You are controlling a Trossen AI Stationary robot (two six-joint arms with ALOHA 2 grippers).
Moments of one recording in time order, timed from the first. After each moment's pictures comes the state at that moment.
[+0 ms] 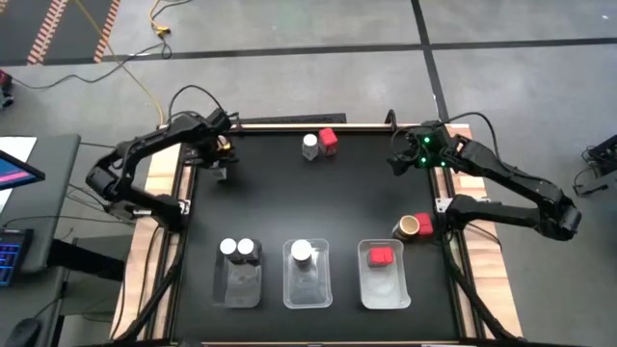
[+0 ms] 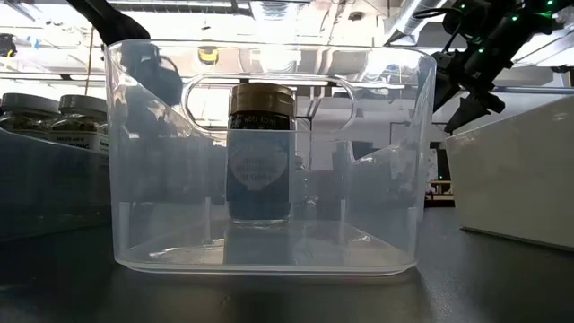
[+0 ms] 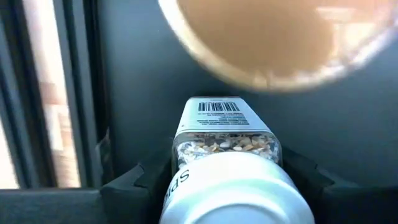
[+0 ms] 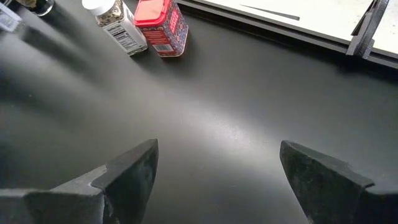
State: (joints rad) left arm 0.95 1.39 0.96 -1.03 -0.06 -0.68; right arm -0.68 0.85 0.75 -0.69 0.02 0.39
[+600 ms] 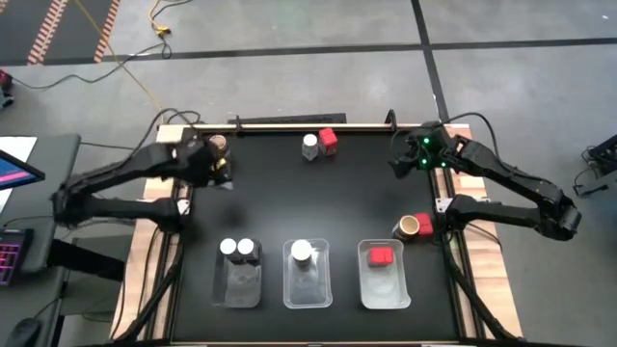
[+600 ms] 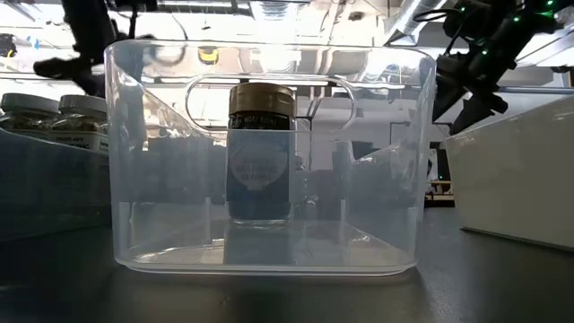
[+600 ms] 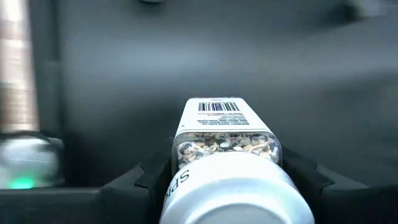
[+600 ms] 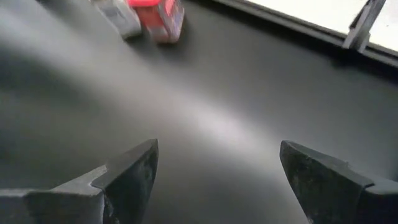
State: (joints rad) left arm 0.39 0.92 0.96 -1.16 -0.17 -1.19; right arm -0.68 0.85 0.75 -0.73 0.03 0.34
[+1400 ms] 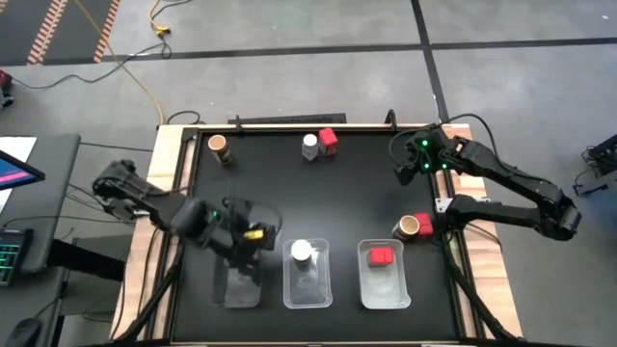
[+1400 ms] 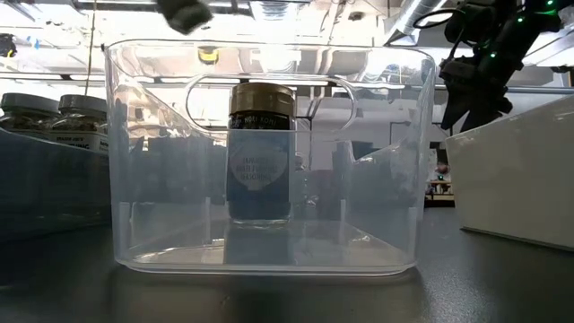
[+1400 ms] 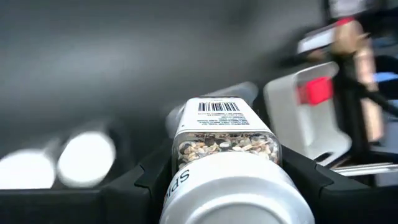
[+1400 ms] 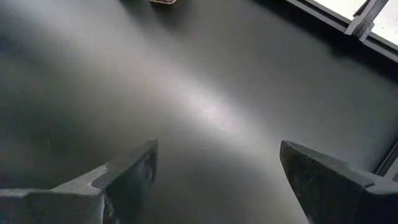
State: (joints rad) left arm -0.50 1.49 1.62 -1.21 -0.48 -1.78; right arm -0.68 0.85 0.75 -0.83 0.02 0.21
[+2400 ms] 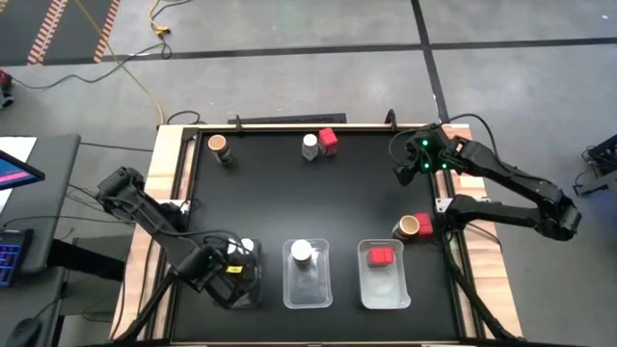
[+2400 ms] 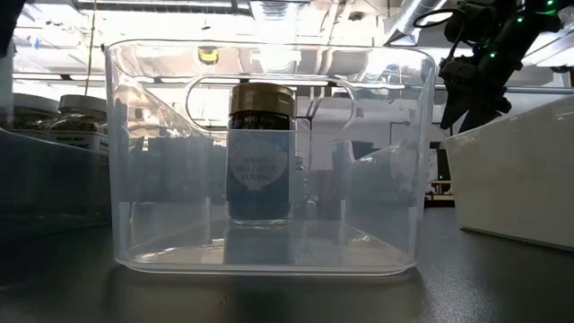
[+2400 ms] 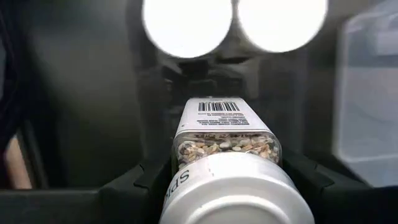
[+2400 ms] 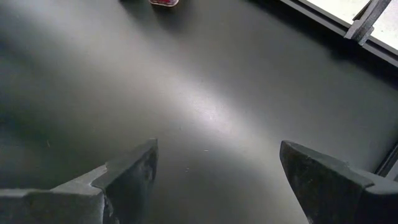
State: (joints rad) left arm -0.72 1.57 1.36 -1.27 -0.16 -2.22; right arm -0.68 0.85 0.75 -0.82 0.02 0.20
